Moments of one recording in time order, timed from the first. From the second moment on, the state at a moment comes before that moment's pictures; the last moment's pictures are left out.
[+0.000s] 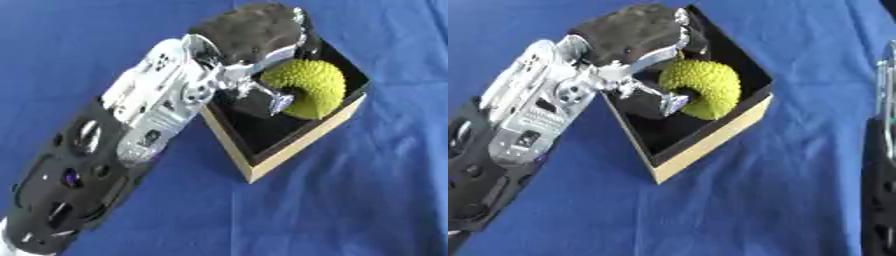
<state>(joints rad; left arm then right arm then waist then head) -1.07 0.18 -0.51 -1.64 -0.94 0.06 -0.54 -0.73 -0.27 -0.17 -1.98 0.31 -0.21 -0.08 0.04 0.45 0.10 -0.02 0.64</state>
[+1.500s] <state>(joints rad) -1.07 0.17 -0.31 -1.73 -0.97 0.11 -0.52 -0.72 -0.27 -0.18 -1.98 0.31 -0.21 -0.08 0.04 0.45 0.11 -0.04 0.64</state>
